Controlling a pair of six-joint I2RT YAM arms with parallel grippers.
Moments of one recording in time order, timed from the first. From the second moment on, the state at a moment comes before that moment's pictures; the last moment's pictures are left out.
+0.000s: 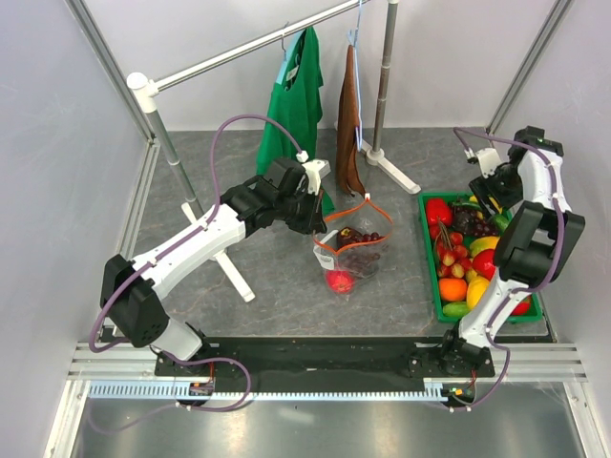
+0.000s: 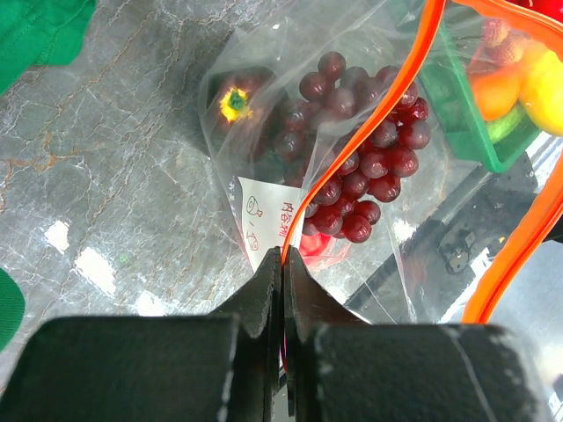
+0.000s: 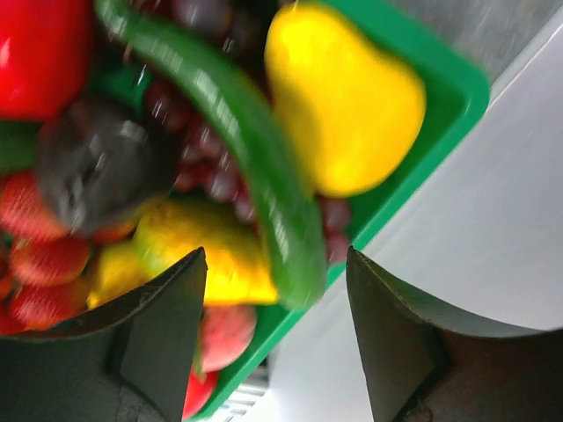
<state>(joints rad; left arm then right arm) -0.73 1.51 1.35 -0.60 0.25 -0.35 -0.38 1.92 1.71 -1.15 -0.09 -0.85</state>
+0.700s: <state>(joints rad) -0.73 1.52 1.35 -0.60 0.25 -0.35 -0.32 1.94 1.61 -0.94 0.00 -0.96</state>
